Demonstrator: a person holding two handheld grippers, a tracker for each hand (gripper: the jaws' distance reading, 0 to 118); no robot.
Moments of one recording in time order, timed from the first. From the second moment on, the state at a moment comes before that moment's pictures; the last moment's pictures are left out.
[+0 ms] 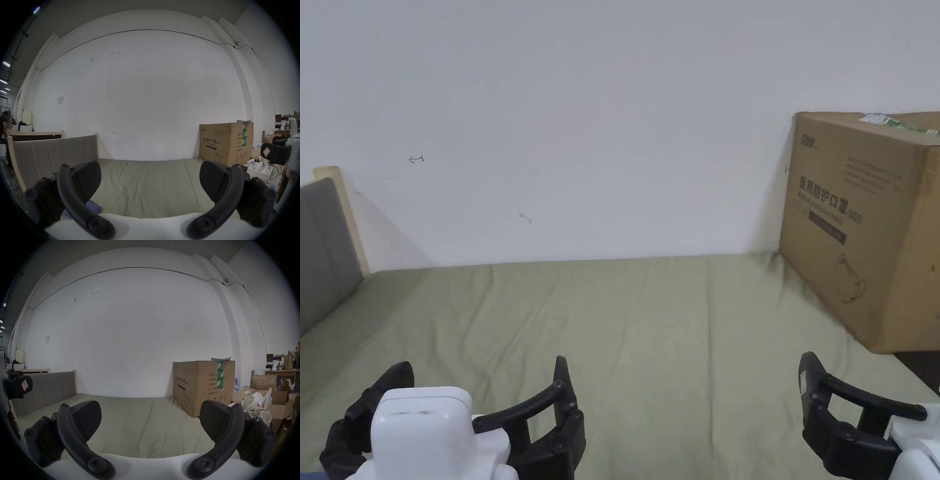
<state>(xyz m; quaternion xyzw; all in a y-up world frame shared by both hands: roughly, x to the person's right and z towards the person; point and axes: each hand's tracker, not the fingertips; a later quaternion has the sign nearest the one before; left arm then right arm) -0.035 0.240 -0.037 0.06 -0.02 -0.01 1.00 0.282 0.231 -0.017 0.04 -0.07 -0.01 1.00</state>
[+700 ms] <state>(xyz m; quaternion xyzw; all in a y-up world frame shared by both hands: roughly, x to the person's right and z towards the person) -0.039 0.236 -0.043 0.06 -0.04 0.00 1.00 0.272 0.228 -0.021 0.02 -0.06 -0.01 1.00</state>
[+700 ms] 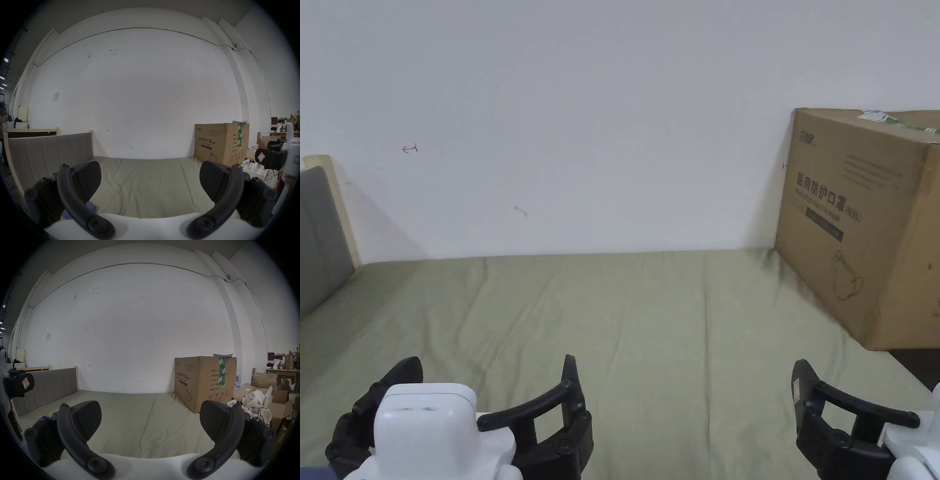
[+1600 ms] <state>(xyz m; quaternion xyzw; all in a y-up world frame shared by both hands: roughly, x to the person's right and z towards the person) -0.025 0.249 -0.050 -0.02 -0.01 0.01 1.00 0.259 0.220 -0.031 -0.02 -0.06 0.01 1.00</state>
